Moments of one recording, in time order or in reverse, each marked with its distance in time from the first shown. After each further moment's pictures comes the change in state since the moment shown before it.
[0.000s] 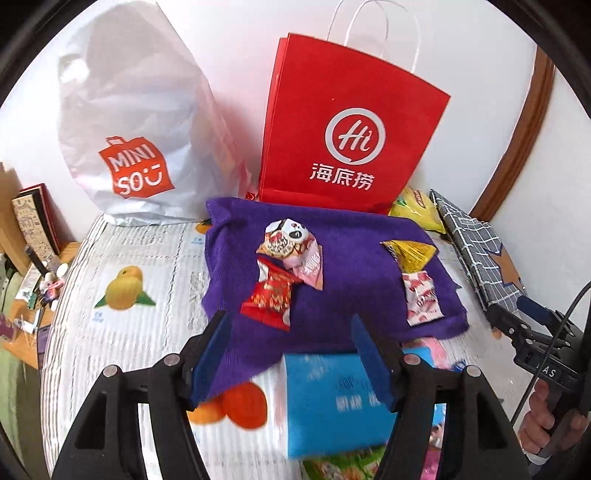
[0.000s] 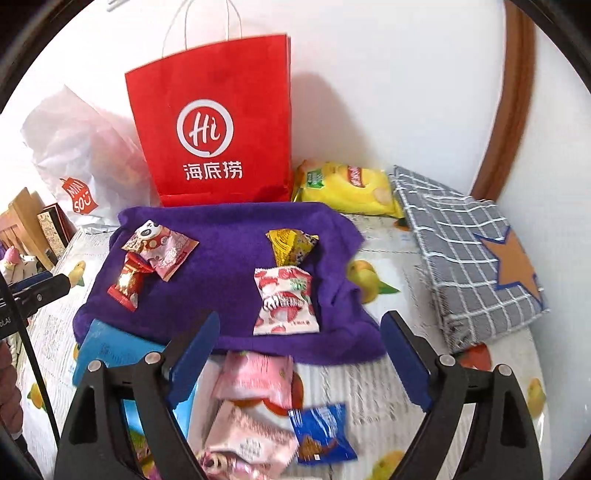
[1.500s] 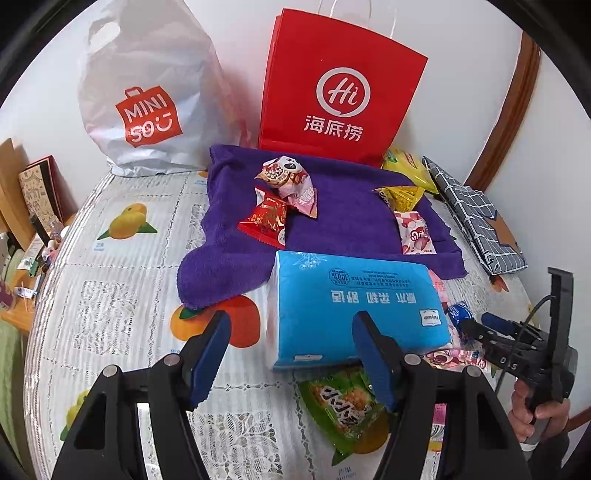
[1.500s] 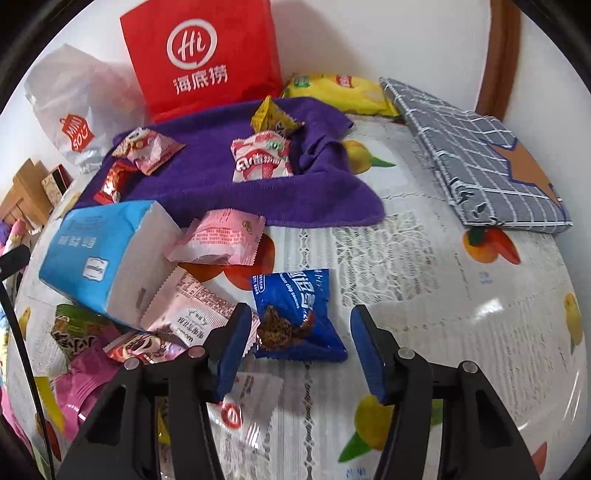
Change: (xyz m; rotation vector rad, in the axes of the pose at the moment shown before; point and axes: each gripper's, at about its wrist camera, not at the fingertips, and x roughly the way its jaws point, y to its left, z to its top) left arm -0.010 -0.005 -0.068 0.010 0.040 0.003; right arm 0.045 -0.032 -0.102 0.019 0.190 0.070
